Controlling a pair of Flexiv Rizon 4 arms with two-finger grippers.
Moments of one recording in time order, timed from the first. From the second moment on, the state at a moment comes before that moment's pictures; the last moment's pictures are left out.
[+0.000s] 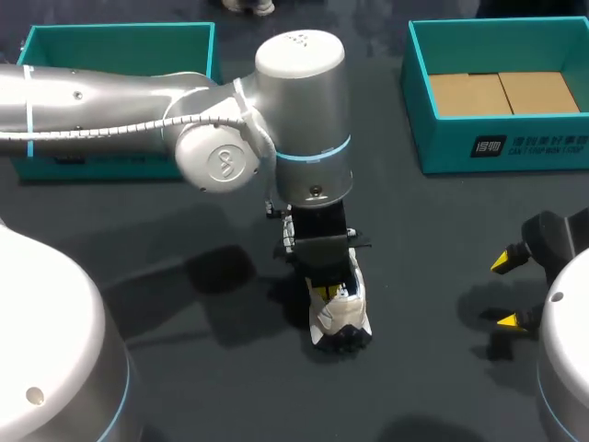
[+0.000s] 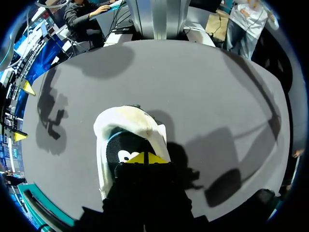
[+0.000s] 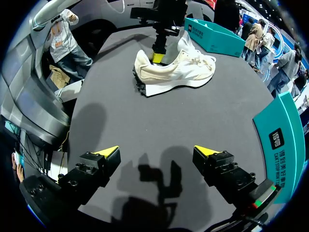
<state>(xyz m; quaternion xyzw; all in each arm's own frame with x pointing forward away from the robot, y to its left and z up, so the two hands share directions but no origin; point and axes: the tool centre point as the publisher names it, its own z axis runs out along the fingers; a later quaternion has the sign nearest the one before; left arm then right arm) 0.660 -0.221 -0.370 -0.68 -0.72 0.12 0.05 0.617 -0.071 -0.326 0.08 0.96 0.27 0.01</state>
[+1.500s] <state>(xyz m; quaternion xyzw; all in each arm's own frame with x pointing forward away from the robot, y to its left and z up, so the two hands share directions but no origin) 0.662 -0.243 -0.376 -0.68 -0.72 0.12 0.02 0.617 -0.071 -0.326 0.08 0.96 0.27 0.01</state>
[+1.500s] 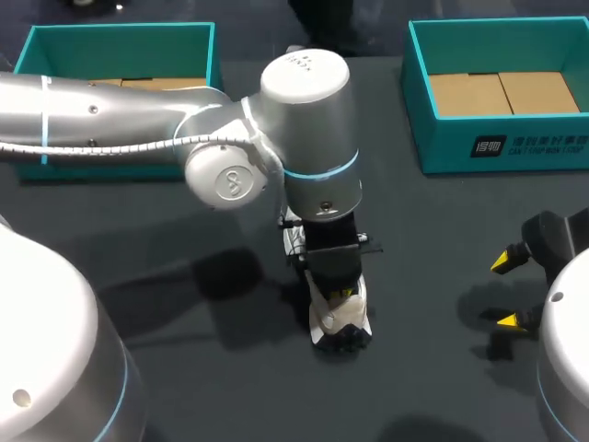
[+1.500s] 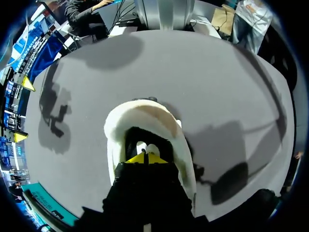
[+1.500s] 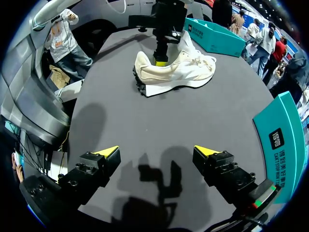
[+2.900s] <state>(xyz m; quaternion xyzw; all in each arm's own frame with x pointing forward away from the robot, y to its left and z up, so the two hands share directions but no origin) 0.689 -0.242 -0.349 -0.63 -0.77 0.04 -0.07 0.617 -0.071 -0.326 0.08 0.96 0.27 0.01</state>
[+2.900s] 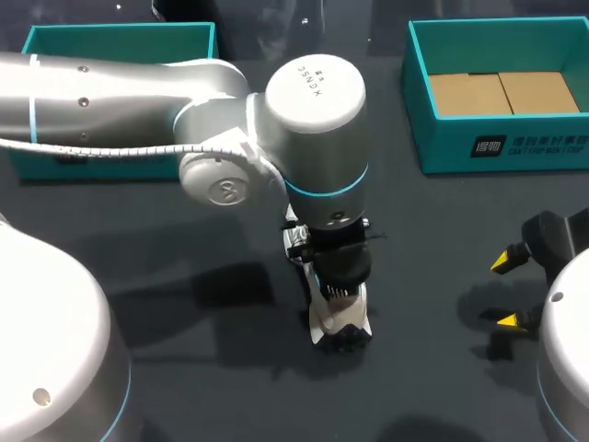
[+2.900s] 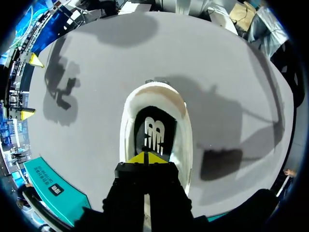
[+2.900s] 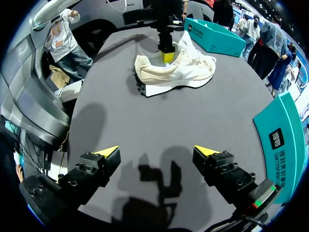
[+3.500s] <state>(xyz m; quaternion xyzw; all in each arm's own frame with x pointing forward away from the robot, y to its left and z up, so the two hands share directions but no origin) 0.699 -0.235 -0.350 -0.66 -0.75 0.02 -0.07 0.617 -0.071 -0.326 0.08 0.96 0.27 0.01</state>
